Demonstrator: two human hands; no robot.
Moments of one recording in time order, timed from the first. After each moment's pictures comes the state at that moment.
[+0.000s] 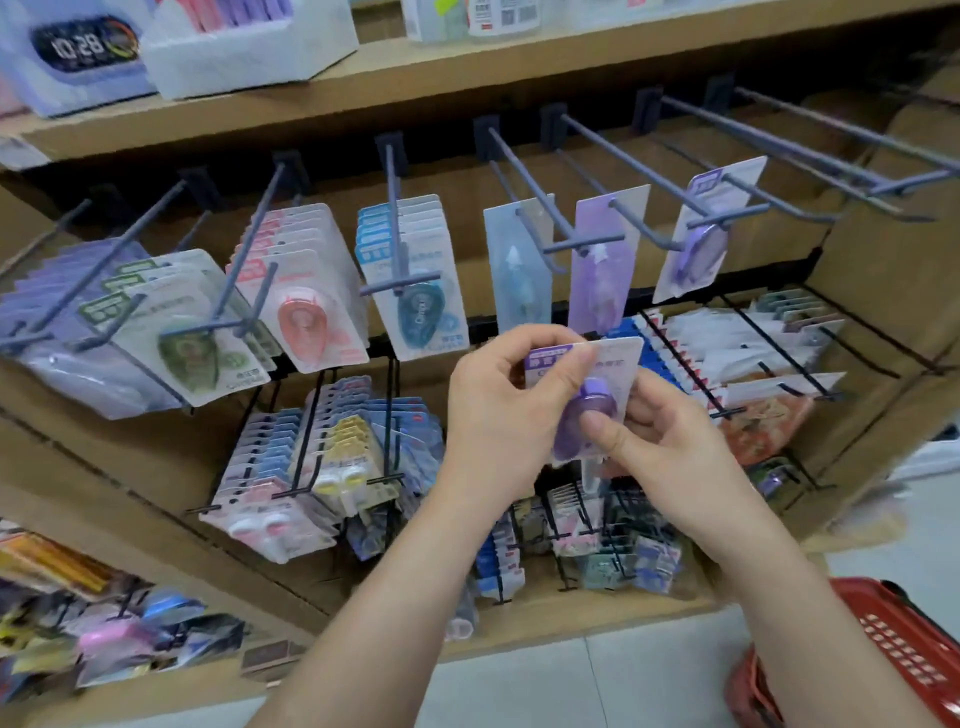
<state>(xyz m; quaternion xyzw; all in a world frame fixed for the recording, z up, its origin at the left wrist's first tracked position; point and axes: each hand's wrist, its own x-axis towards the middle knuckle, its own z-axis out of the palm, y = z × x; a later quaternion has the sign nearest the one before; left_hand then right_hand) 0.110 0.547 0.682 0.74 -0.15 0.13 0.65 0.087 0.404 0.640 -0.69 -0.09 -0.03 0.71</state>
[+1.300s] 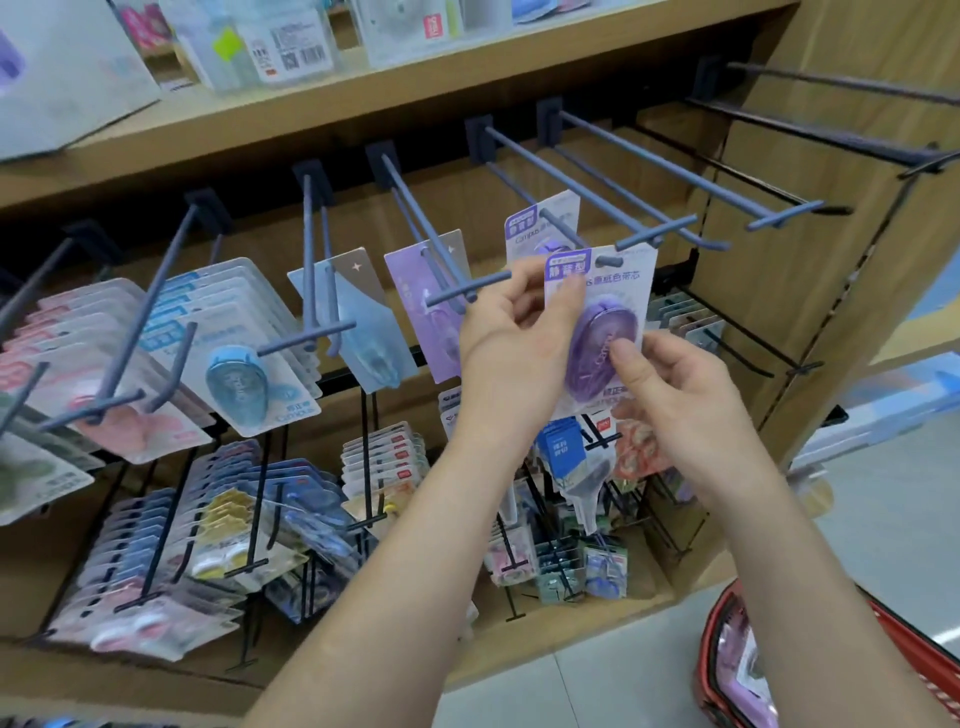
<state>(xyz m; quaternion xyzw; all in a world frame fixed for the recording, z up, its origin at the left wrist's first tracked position) 0.164 0.397 0.705 0.70 -0.13 0.07 0.70 0.120 0.274 0.653 -0.72 0.03 -0.14 0.68</state>
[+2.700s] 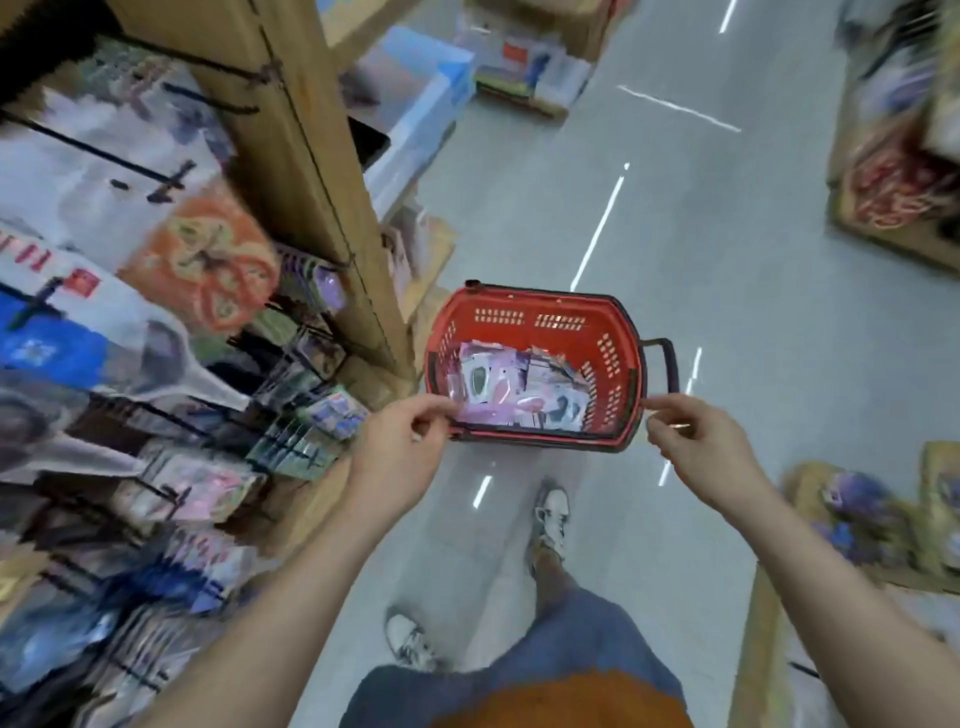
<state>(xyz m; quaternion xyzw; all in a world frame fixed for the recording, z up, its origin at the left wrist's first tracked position) 0.009 0.313 0.436 0.80 -0.35 -0.30 0.38 -0.251 0.166 0.446 -0.69 0.61 -0.08 0.39</state>
